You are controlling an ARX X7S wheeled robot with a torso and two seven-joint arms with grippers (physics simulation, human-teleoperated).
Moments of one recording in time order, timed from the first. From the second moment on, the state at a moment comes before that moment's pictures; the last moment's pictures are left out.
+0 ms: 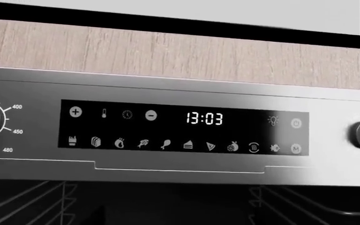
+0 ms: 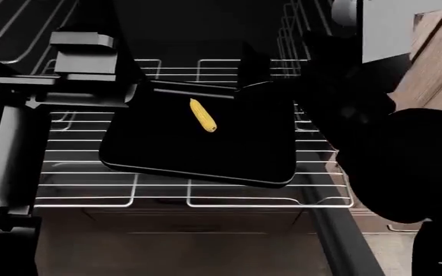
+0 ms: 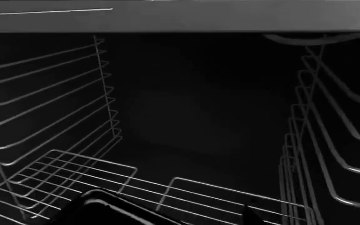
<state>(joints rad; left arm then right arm) -1.11 -0.48 0.08 1.03 -1.45 -1.03 -1.22 1.14 0.39 -0.19 -0.52 1.44 1.19 0.86</state>
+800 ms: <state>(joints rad) -1.16 -0.50 0.11 1.04 -1.53 -0.98 -1.30 1.25 0.31 -0.51 0.13 1.08 1.05 0.19</state>
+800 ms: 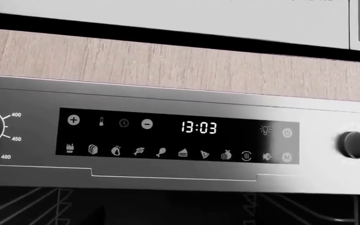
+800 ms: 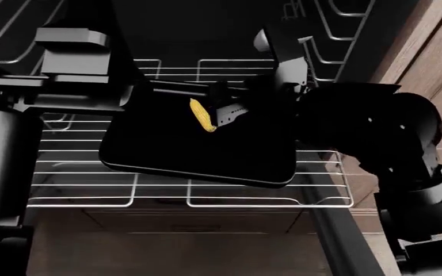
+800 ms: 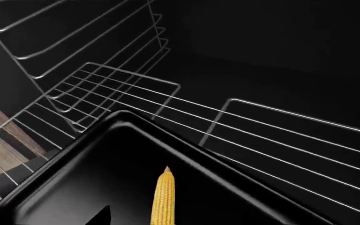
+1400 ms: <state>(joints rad) -1.14 -0.59 0.24 1.05 -1.46 -0.82 -1.30 1.30 0.20 -0.63 0.43 0.97 1.01 0.10</state>
